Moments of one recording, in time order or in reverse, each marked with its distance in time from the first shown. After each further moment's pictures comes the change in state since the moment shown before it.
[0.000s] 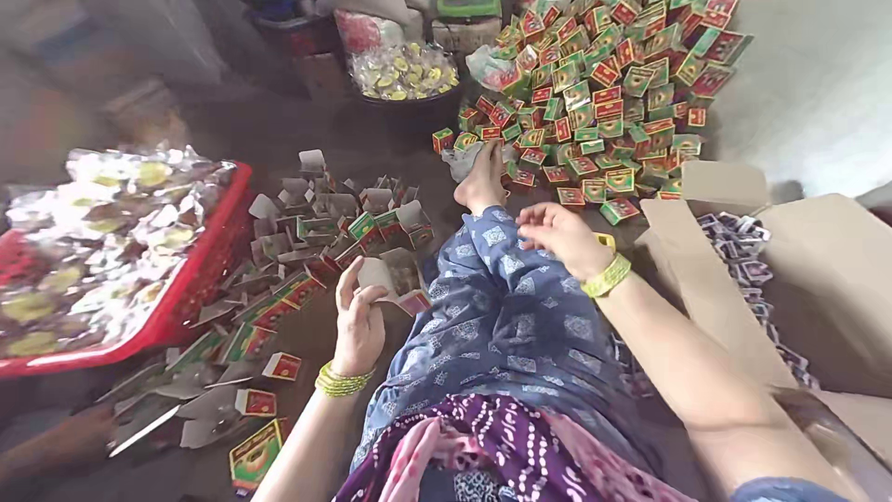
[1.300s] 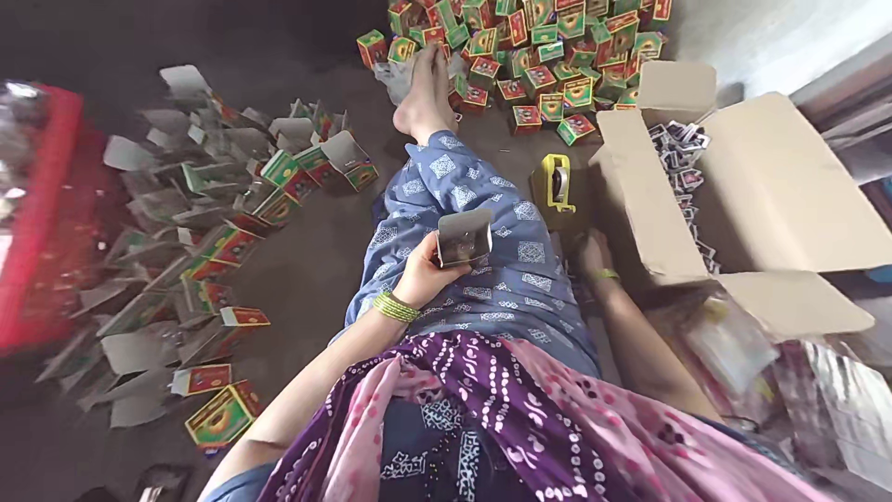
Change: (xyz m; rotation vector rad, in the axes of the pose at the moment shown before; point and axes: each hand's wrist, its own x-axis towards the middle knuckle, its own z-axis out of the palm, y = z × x) left_hand -0.047 0.040 0.148 -0.603 -0.563 -0.501; right_hand -0.139 0.252 -0.140 -0.932 0.417 0.596
